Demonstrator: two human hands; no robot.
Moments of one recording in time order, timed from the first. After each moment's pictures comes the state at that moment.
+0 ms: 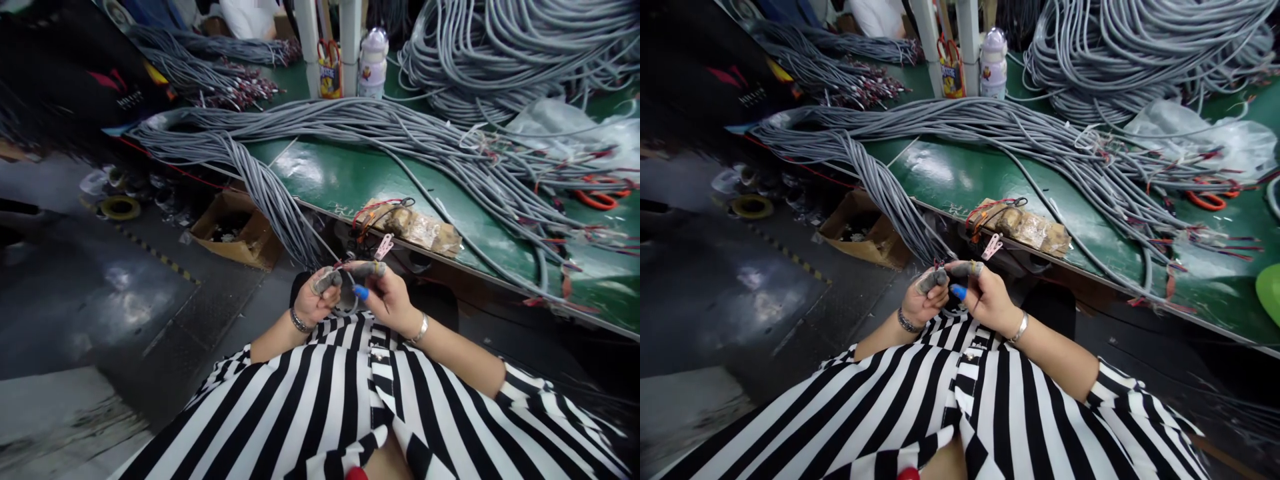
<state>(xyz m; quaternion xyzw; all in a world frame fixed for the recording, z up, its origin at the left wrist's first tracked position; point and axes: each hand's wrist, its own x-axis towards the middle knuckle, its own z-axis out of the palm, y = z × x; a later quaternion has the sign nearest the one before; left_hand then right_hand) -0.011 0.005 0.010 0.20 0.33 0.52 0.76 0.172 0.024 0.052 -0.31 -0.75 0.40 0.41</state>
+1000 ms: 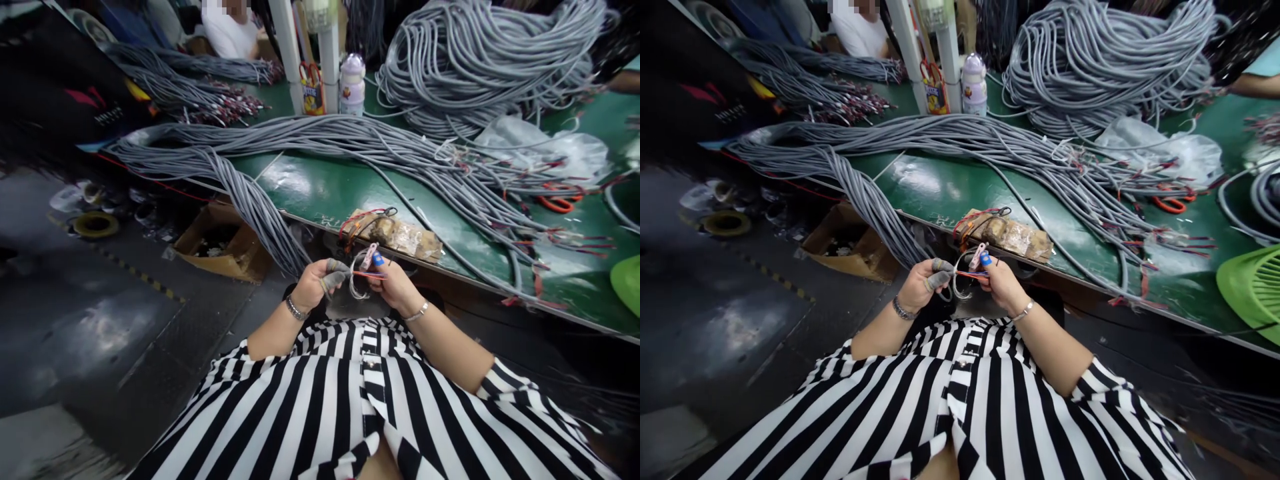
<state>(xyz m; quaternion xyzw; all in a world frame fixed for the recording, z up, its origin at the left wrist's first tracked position) -0.004 0.051 0.015 0.48 0.42 0.49 0.60 0.189 0.074 0.013 -0.41 -0.39 0.71 0.42</state>
